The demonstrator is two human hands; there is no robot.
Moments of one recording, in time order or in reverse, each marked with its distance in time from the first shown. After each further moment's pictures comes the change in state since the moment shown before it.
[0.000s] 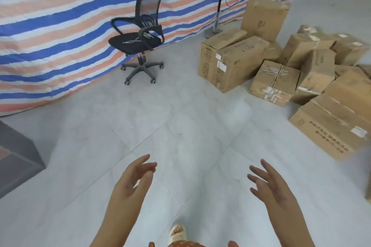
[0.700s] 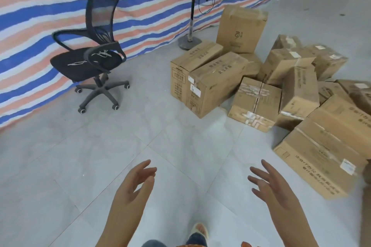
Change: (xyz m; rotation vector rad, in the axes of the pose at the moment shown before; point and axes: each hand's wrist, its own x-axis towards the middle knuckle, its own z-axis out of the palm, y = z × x) left_hand 0.358 0.085 0.232 -0.047 -0.078 -0.059; right_hand 0.406 -0.067 -0.064 -0.087 0.101 0.017
